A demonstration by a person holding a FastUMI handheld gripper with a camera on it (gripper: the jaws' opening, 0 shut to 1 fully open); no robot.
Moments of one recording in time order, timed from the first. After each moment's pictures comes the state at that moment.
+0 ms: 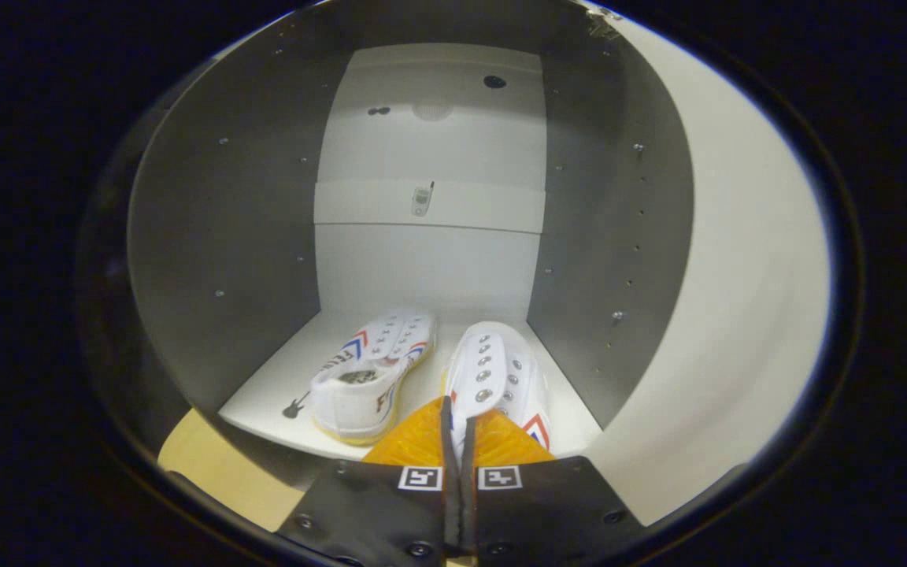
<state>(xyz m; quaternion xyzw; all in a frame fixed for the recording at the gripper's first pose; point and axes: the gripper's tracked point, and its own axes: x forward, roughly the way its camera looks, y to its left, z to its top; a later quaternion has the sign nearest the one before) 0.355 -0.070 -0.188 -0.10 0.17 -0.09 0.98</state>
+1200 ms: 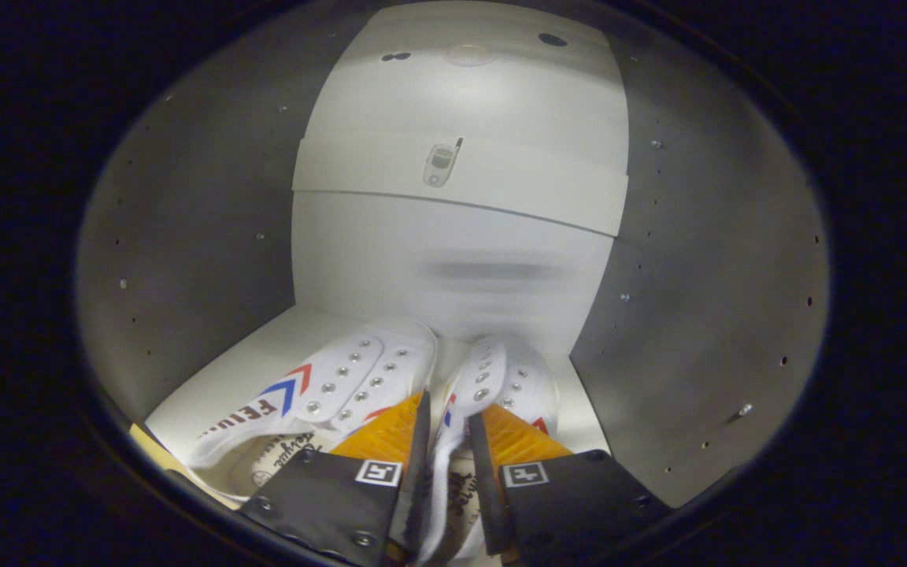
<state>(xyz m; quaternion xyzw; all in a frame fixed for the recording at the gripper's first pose) 0.463 -0.082 -0.216 -0.15 0.19 -0.04 0.97</state>
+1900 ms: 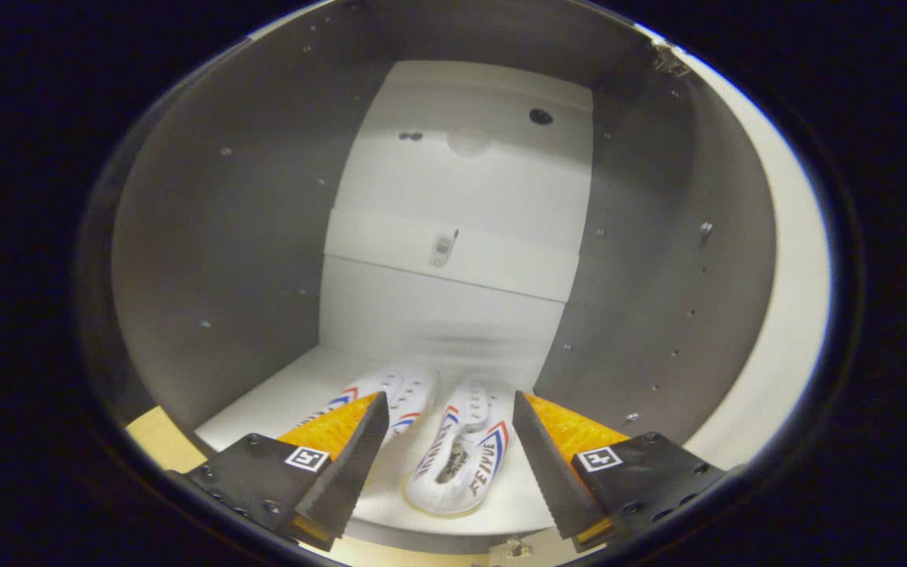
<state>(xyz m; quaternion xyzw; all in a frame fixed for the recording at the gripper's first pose) 0.371 -0.042 -0.125 -0.16 0.09 -0.03 0.98</state>
